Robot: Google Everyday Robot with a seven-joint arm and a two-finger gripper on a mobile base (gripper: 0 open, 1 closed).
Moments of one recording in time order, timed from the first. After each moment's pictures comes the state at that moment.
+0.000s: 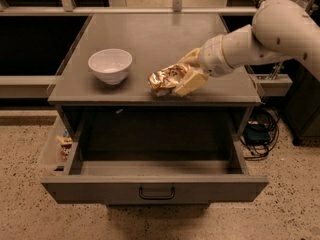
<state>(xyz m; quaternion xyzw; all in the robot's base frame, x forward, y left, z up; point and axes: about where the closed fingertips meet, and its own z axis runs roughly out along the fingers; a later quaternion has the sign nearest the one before) 0.644 -0.085 0.875 -0.61 0.65 0.12 0.43</state>
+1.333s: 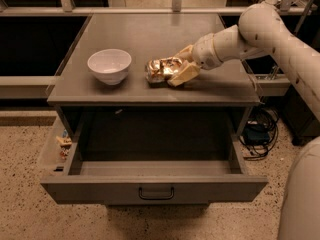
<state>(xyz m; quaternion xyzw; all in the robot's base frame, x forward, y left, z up) 0.721 -0.075 0.845 -0.60 0.65 0.18 0.43</state>
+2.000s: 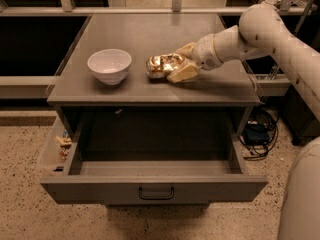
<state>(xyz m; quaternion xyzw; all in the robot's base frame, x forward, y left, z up) 0.721 -0.074 0.845 -0.60 0.65 0.18 0.43</state>
